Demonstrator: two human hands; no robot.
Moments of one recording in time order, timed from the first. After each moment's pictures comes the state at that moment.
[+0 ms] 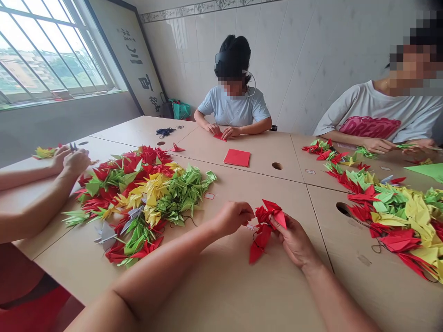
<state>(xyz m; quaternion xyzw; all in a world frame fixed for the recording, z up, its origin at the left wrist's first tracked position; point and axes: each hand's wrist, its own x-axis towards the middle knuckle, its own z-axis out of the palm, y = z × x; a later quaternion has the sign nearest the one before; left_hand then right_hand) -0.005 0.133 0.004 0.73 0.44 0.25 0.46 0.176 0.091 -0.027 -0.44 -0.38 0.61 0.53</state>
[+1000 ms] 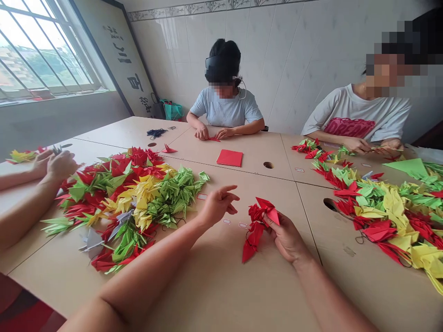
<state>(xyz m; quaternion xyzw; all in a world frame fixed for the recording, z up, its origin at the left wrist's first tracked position) -0.011 0.148 0.014 0.52 0.46 0.41 0.59 0.174 0.090 -0.019 -0.45 -0.36 0.61 0.54</state>
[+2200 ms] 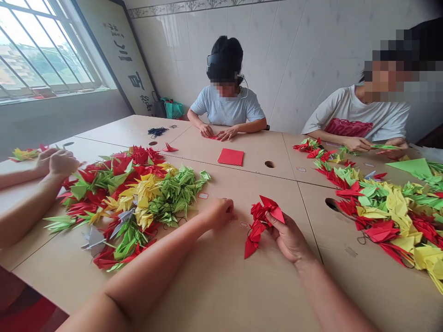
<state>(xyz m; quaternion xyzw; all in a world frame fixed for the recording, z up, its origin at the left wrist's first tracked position) -0.025 0.154 -0.006 0.82 0.50 0.10 0.26 0.178 0.089 -0.020 -0.43 -0.35 0.63 0.55</state>
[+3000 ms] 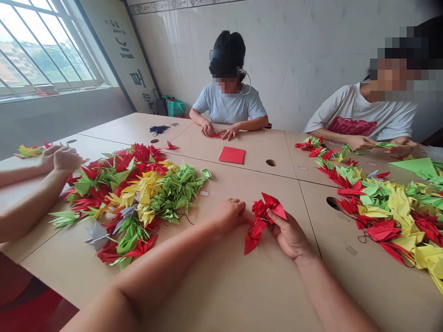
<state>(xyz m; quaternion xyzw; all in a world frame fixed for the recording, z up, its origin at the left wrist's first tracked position) 0.002 0.144 -0.011 0.88 0.44 0.09 0.18 0.178 0.090 -0.018 -0.41 -0.34 0.64 0.55</state>
